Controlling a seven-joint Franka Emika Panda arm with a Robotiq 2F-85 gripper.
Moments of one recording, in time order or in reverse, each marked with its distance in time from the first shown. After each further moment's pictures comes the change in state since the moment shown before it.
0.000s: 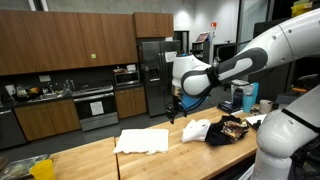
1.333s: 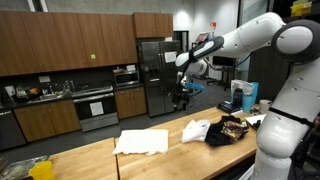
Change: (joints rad) arm 0.008 0.362 -0.442 0.313 0.235 -0.279 -0.672
